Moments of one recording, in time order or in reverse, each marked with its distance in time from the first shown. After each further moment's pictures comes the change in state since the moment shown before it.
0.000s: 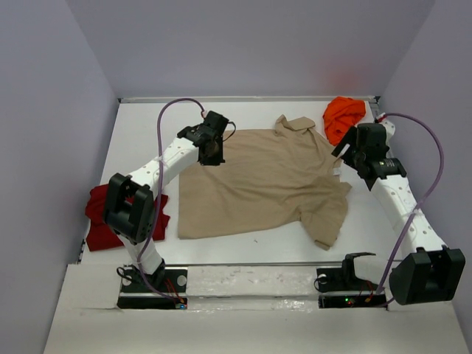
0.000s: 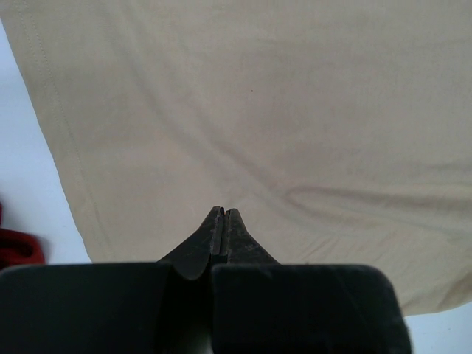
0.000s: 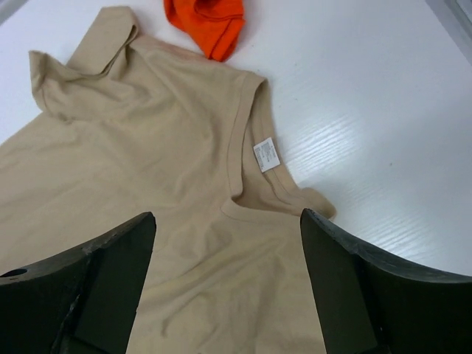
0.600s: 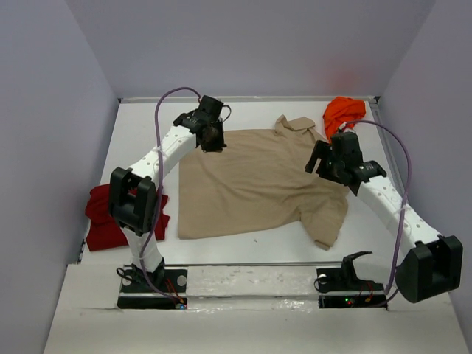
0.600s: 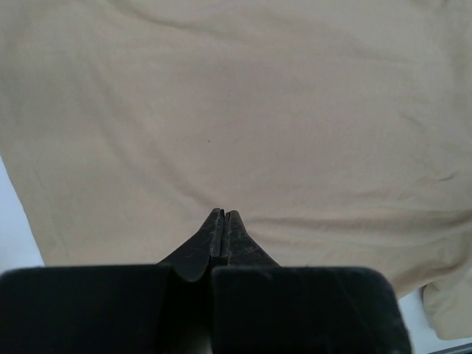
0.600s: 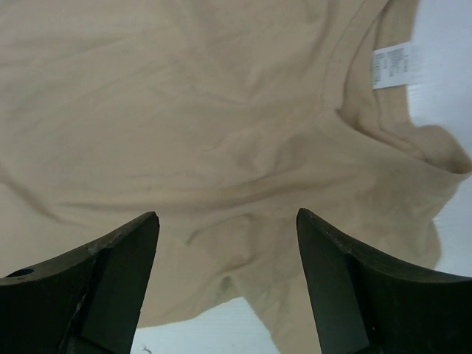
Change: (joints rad) left arm 0.066 0.086 0.190 -0.007 0.141 -0.018; right arm 0.166 0.050 -0.053 -0.032 -0.206 -0.032
